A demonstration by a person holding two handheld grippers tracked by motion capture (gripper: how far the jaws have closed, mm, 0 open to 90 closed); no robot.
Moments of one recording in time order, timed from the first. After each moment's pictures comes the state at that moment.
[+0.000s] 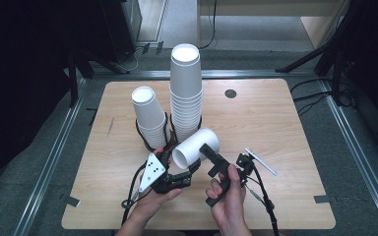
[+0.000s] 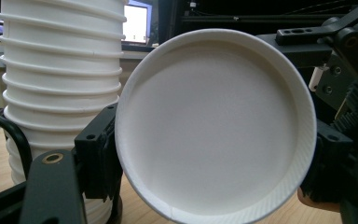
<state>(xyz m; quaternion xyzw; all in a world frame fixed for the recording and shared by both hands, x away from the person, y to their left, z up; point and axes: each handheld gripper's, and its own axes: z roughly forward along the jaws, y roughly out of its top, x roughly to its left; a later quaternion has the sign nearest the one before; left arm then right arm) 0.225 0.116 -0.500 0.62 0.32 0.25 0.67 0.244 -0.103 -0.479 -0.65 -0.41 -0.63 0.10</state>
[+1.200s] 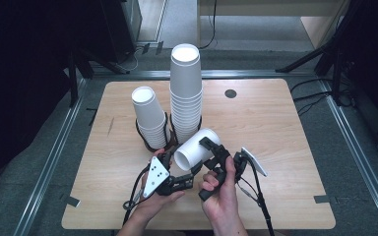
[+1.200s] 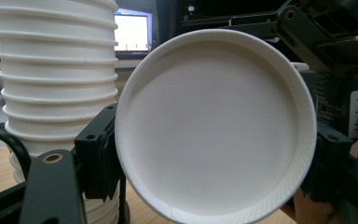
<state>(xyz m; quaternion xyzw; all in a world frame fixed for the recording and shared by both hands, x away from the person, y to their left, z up) 0.222 0.109 -0.505 0.63 0.29 0.29 0.66 0.256 -0.093 -0.486 -0.70 -0.28 -0.60 0.27</state>
